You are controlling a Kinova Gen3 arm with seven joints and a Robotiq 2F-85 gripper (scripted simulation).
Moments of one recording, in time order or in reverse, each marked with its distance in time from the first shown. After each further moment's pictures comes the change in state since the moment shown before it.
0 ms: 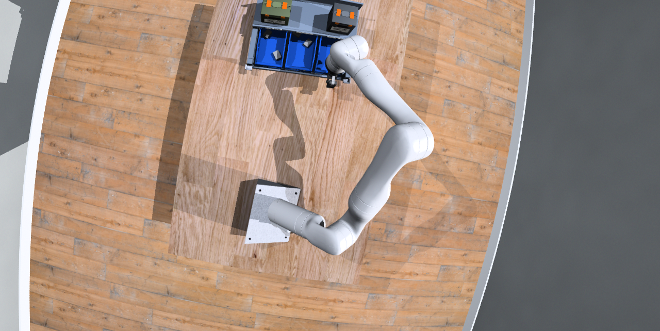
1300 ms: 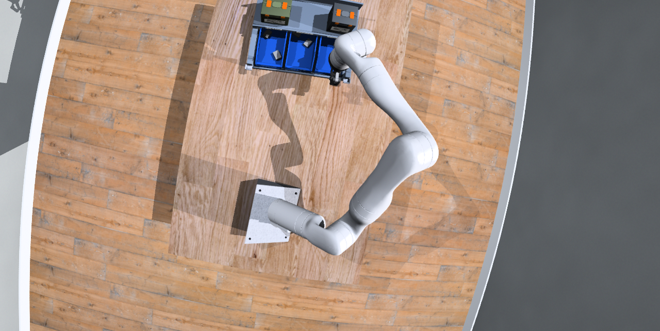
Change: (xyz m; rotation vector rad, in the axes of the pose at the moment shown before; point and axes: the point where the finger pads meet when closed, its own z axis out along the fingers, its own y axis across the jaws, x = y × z) arm 0.000 0.000 -0.068 0.001 0.000 0.000
